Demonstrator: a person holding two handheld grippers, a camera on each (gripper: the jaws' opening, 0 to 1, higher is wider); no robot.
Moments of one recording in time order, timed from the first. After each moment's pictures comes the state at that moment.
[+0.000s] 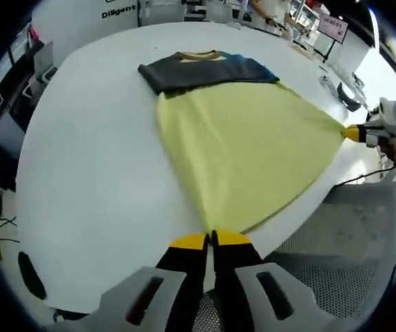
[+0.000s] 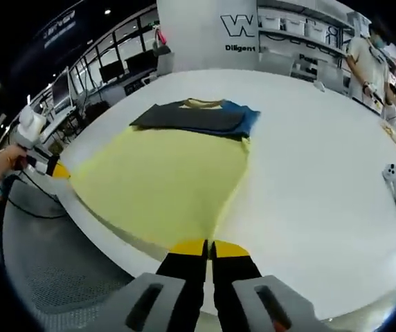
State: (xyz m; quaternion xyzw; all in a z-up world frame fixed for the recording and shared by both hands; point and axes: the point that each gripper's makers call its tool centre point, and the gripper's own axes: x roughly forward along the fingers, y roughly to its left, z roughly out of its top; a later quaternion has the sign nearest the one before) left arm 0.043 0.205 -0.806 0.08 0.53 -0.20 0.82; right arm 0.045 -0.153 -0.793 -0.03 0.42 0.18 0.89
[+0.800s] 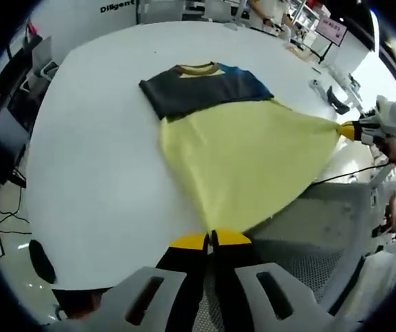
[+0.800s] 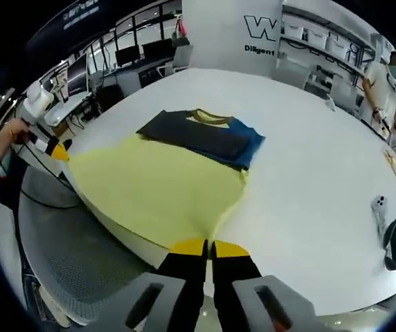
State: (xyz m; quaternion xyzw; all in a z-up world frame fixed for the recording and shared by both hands) left arm 0.024 0.210 -0.748 0.05 0.55 -0.21 0.81; right arm 0.036 -0.143 -0.735 -0.09 0.42 0.20 0.88
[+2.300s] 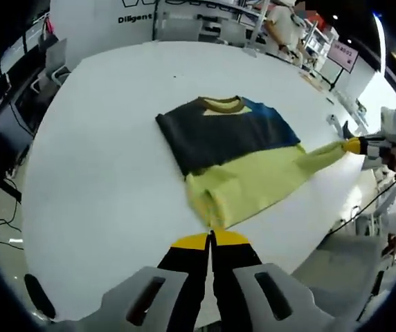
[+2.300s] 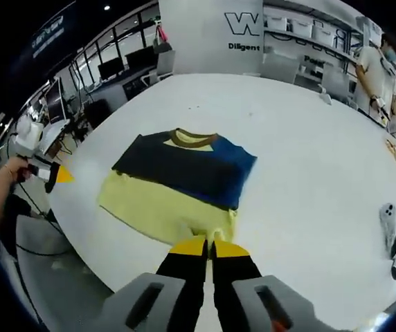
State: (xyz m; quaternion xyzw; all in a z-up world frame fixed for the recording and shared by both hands) left arm 0.116 0.201 -0.781 0.00 0.50 -0.19 0.85; right arm 0.128 -0.136 -0.743 -0.04 0.44 0.18 0.88
